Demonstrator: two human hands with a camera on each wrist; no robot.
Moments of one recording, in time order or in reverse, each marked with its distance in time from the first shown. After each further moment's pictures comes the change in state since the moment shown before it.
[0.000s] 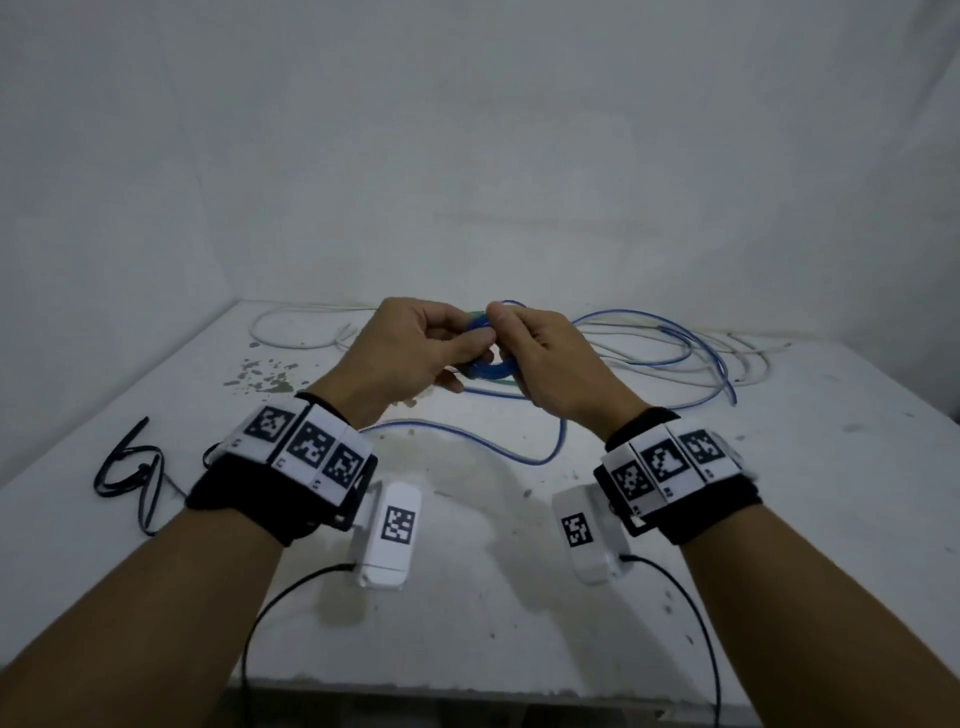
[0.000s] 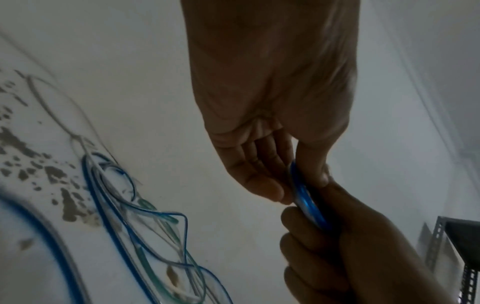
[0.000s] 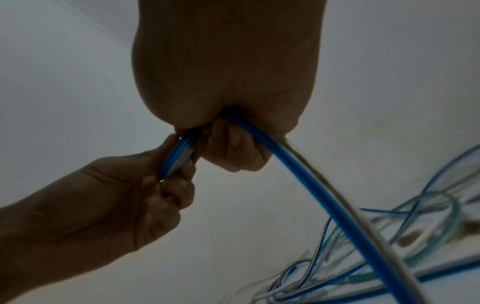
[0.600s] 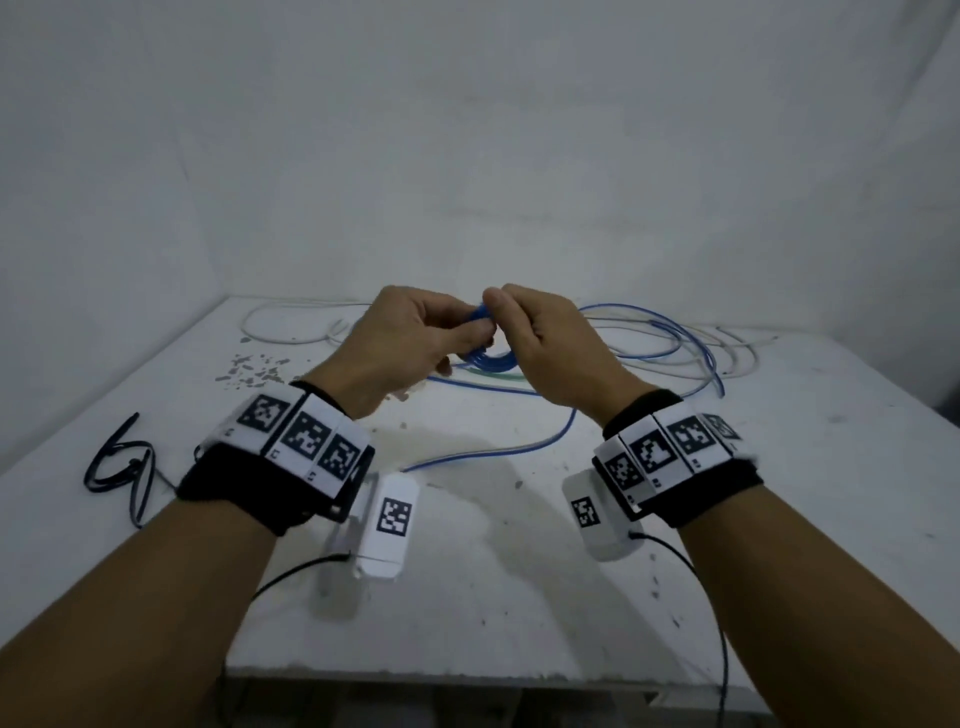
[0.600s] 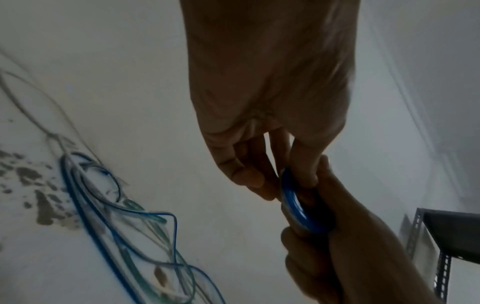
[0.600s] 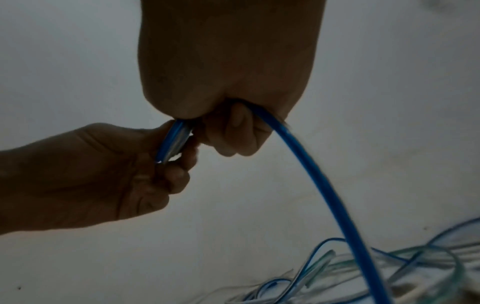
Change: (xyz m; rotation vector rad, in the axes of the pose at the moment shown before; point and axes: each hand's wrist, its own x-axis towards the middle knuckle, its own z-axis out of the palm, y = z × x) left_hand -0.002 0.008 0.004 0.099 -0.015 0.035; right_hand 0.000 -0.001 -0.012 -0.156 0.050 -0.111
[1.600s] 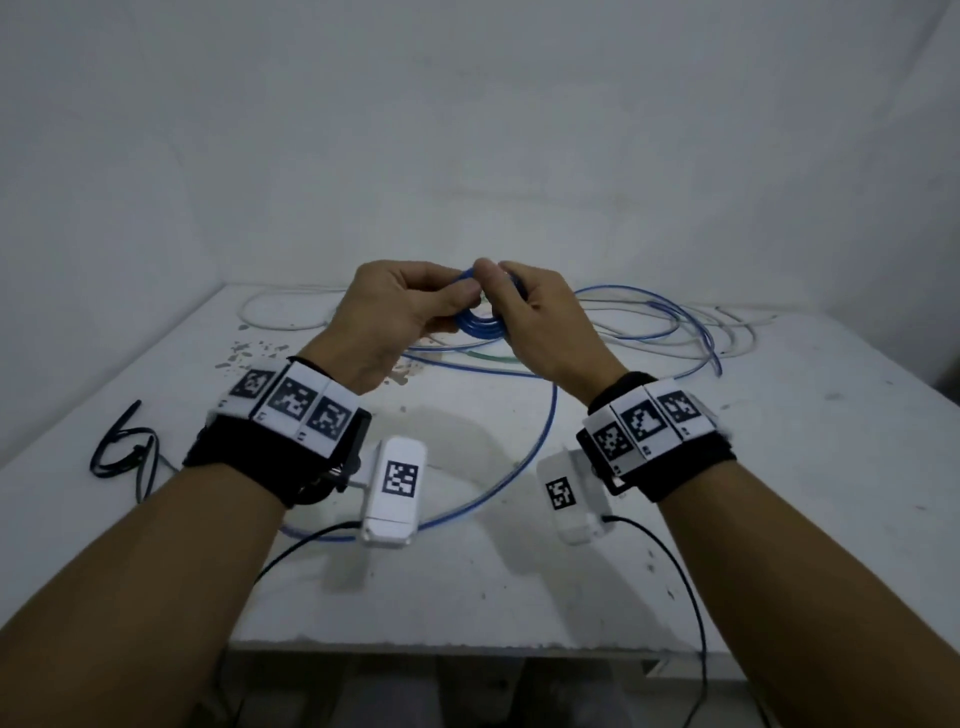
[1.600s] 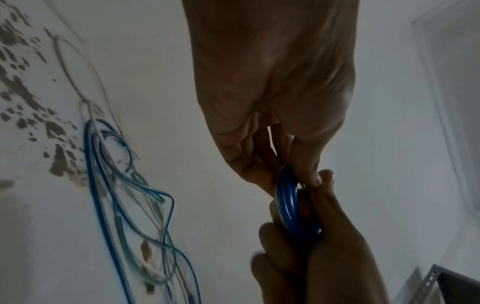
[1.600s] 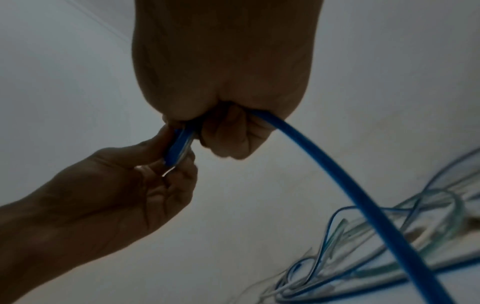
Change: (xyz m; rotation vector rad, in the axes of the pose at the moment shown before) left_hand 0.007 -0.002 0.001 -0.287 0.091 -0.023; right_hand 0.001 -0.006 0.007 0.214 0.078 0.077
